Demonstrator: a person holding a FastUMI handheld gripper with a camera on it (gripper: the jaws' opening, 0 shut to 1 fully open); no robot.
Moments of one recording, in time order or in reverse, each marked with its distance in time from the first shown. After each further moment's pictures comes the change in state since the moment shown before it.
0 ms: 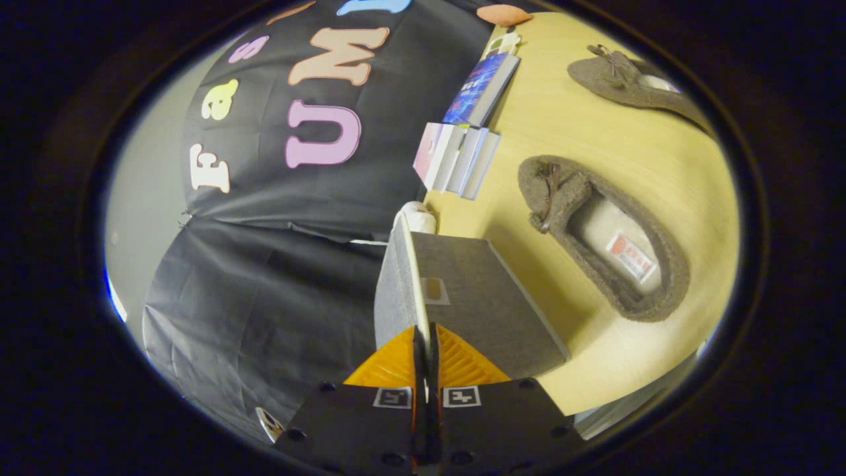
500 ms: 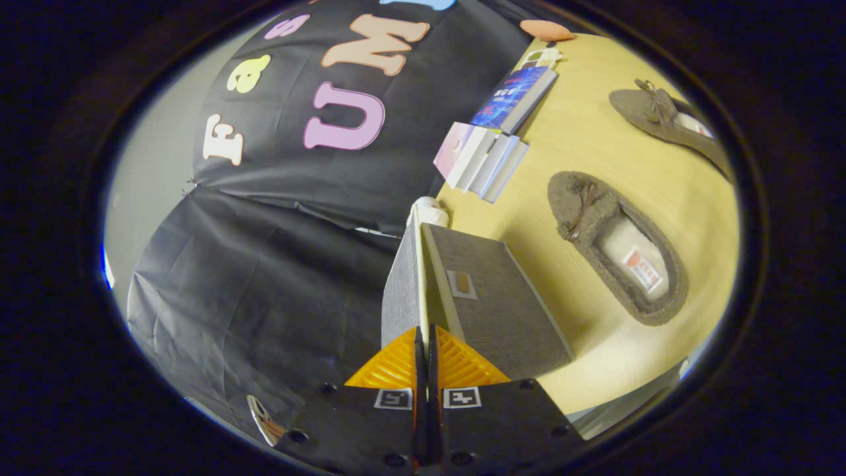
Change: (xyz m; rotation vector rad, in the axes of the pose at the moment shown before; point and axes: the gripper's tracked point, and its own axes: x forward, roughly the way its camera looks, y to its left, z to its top) arm -0.010 0.033 -0.011 -0.158 0.010 -0.013
